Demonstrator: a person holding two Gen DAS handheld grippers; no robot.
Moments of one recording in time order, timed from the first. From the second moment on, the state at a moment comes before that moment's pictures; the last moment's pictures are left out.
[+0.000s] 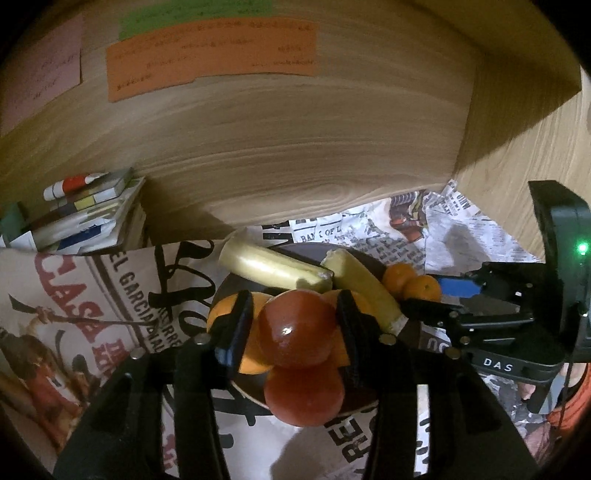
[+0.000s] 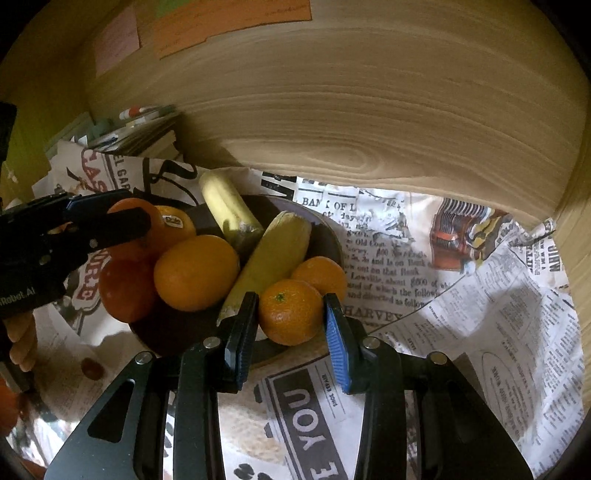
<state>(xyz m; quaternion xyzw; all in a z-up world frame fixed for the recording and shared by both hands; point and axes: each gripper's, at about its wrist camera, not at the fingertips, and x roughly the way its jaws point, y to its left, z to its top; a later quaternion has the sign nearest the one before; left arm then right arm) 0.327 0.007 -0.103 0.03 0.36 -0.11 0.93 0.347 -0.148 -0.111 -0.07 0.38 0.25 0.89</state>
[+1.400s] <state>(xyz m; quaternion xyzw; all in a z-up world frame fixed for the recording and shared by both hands) 0.236 0.063 -0.128 0.02 0.38 -0.05 0.92 0.311 -0.191 -0.132 -0.10 0.43 0.20 0.87</state>
